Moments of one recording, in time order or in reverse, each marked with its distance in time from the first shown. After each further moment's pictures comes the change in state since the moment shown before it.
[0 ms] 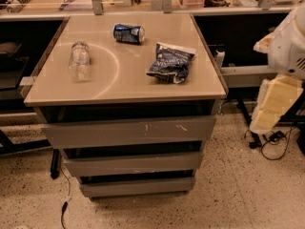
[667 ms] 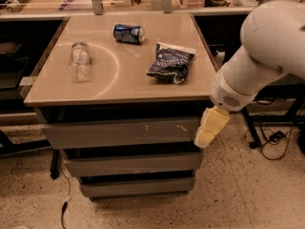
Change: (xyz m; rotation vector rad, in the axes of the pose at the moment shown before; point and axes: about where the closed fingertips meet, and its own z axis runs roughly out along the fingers) arm -0.041 0.008 0.132 -0.080 -0.087 0.093
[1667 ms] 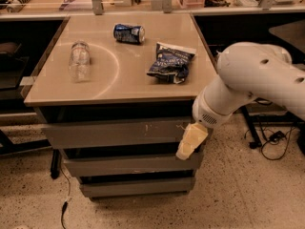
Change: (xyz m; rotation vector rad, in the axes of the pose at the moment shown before) arm -0.015 0.020 0.082 -0.095 -0.058 0.063
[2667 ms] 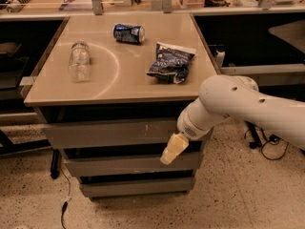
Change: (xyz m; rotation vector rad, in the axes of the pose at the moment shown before) arm -0.011 -0.007 0.085 -0.001 -0.077 0.059
